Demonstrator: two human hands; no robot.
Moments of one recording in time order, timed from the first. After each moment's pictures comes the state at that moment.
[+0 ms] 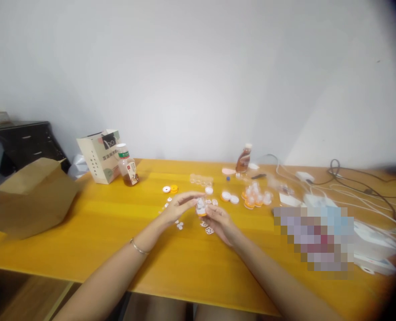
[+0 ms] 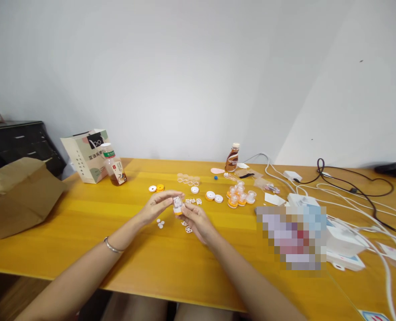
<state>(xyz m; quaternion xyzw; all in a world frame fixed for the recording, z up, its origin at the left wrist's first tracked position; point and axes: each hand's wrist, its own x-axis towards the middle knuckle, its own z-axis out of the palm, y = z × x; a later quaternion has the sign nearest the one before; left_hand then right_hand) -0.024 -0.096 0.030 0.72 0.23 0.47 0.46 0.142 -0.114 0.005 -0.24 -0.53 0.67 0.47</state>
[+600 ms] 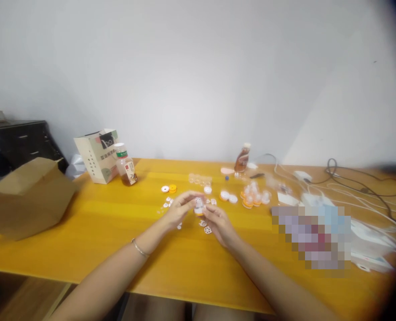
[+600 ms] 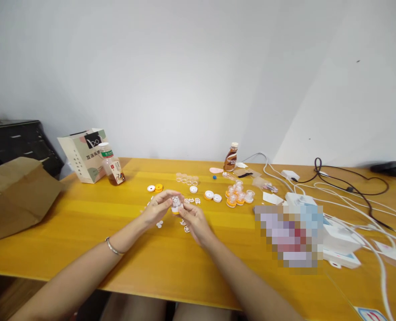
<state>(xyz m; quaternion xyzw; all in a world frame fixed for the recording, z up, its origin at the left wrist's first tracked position) -0.012 -0.097 0.017 0.62 0.21 0.51 0.56 0.134 -0.117 0.004 -0.27 -0.56 0.60 0.51</state>
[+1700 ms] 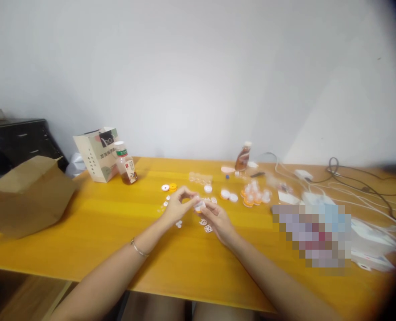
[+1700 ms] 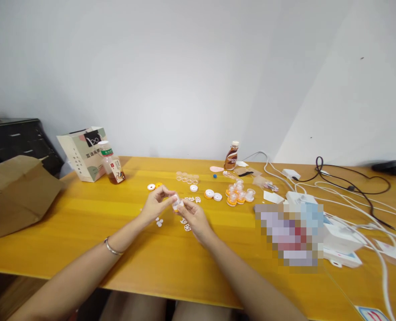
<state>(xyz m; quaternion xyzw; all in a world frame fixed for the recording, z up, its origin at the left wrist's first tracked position) -0.016 -0.087 0.014 0.64 0.33 0.57 0.39 0.134 -0.111 -0.001 -0.28 -0.52 0.63 0.51</state>
